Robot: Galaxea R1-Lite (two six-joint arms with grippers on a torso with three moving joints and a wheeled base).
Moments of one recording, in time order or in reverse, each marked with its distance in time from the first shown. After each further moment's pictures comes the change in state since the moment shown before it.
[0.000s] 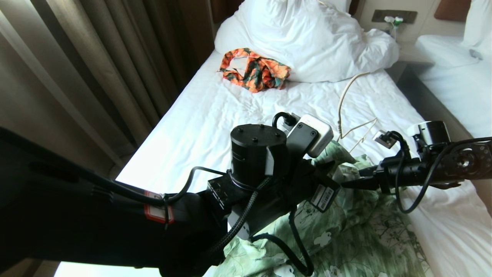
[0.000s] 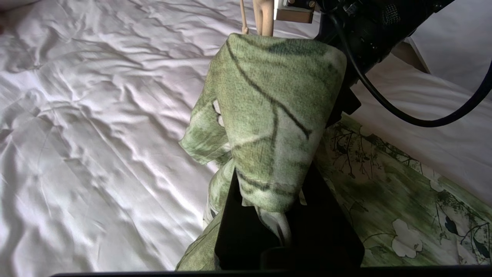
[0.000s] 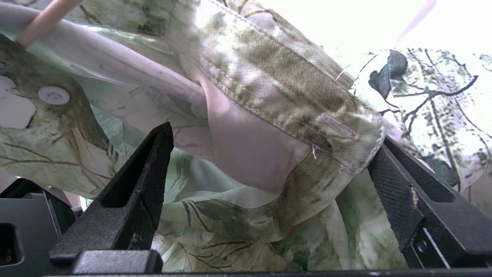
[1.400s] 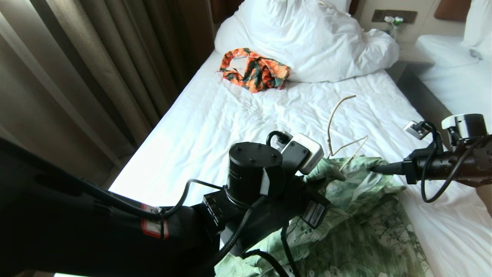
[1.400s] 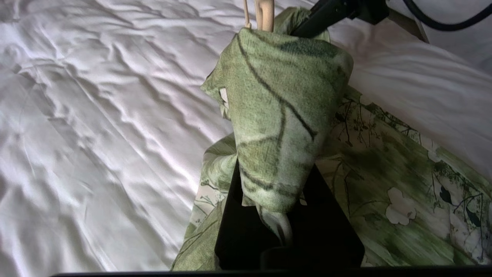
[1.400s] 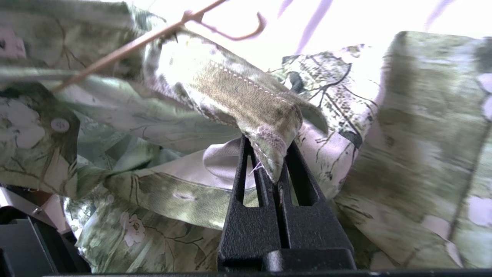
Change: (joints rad) left arm -0.003 -0.011 0.107 -0.010 0.018 -0.048; right arm -0.158 -0.066 0.004 0.013 -0.001 0.029
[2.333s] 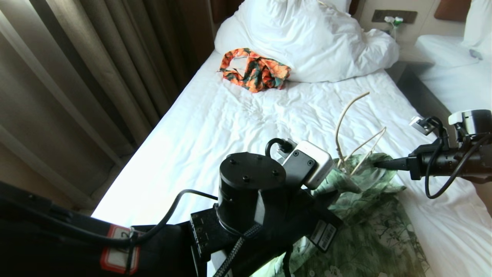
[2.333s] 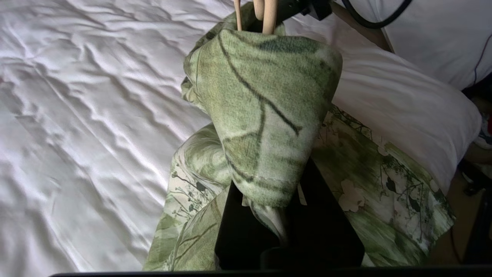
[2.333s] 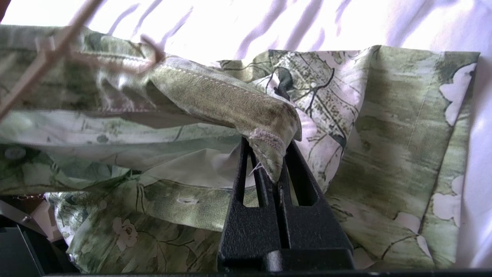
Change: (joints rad) left arm -0.092 -0.074 0.063 -0.001 0.033 -0.052; right arm -0.016 -0.009 -0.018 -0.008 0.000 0.001
